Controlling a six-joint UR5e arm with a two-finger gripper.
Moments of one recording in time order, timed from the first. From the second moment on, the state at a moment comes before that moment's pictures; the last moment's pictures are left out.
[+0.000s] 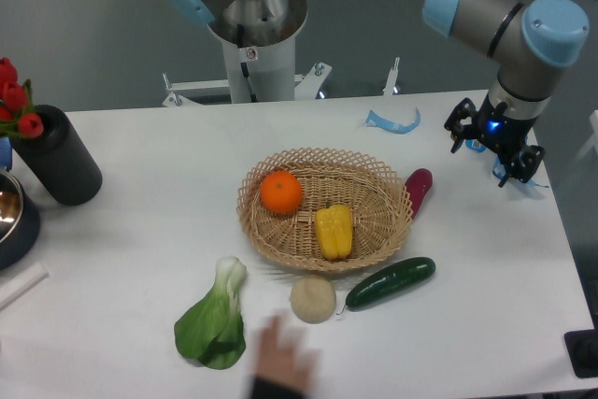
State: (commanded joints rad) arm 2.89 -1.93 -1.57 -1.18 1.50 1.67
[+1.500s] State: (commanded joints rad) arm 2.67 -1.88 -1.64 -1.19 1.46 0.96
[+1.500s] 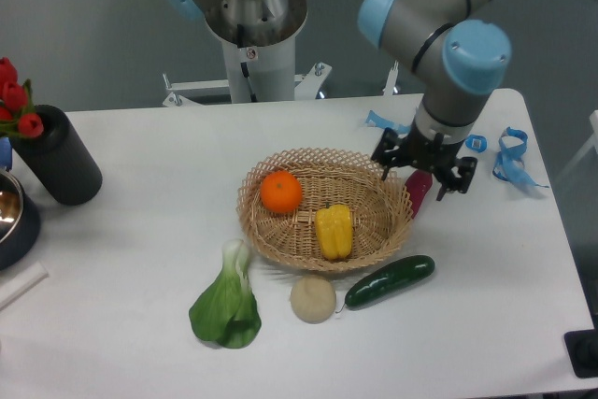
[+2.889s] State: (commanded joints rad) arm 2.47 -2.06 -1.57 -1.18 1.58 0.49
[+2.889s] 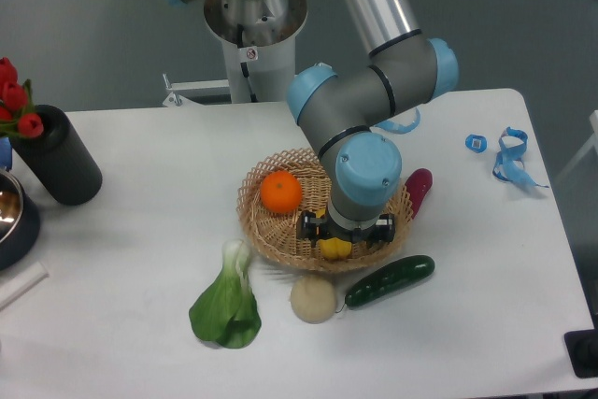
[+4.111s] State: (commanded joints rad) arm 2.44 -2.11 -1.57 -1.18 1.64 0.49
